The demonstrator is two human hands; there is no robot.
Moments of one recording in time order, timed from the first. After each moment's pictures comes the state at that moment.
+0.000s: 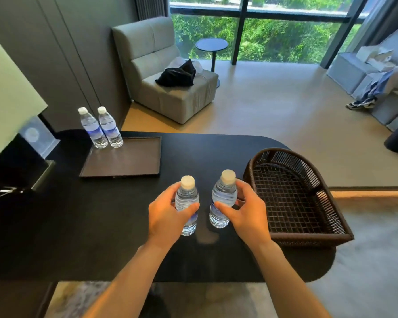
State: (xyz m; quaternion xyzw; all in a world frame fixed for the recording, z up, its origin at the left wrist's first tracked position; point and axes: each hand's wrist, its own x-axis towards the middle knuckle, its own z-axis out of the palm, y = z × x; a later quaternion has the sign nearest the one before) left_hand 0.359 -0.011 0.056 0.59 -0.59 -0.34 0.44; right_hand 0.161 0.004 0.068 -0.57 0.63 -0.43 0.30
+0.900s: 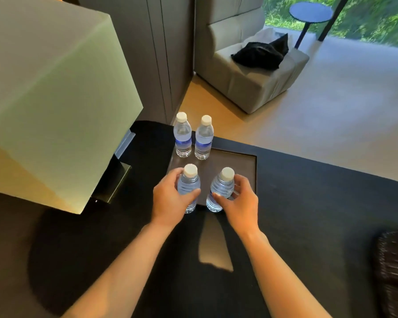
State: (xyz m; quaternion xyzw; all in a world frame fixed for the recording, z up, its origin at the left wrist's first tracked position) left_hand 0.679 -0.275 0.001 0.69 -0.52 -0.28 0.42; right_hand 0.492 -0.293 -0.015 -0.58 0.62 -0.37 0.38
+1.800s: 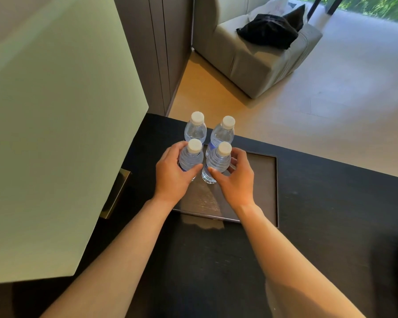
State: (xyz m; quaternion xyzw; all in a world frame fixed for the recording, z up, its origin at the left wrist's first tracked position) left_hand 0.738 -0.394 -0.046 0.66 -0.54 -0.28 0.43; right_hand 0.570 -0.407 -0.050 -0.59 0.62 -0.39 0.34
